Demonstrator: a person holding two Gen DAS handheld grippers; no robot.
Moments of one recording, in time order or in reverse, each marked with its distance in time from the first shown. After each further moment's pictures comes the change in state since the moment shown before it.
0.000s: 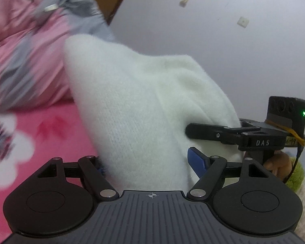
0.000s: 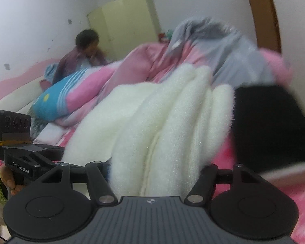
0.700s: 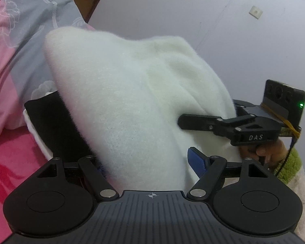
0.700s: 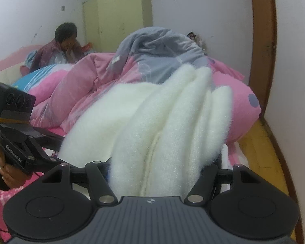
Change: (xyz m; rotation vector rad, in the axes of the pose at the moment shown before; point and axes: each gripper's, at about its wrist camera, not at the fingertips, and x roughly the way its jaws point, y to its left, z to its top) left arm 0.208 0.016 0.089 -0.017 0.101 -0.053; right arm 0.046 -0.224 0.090 -0.141 0.061 -0.021
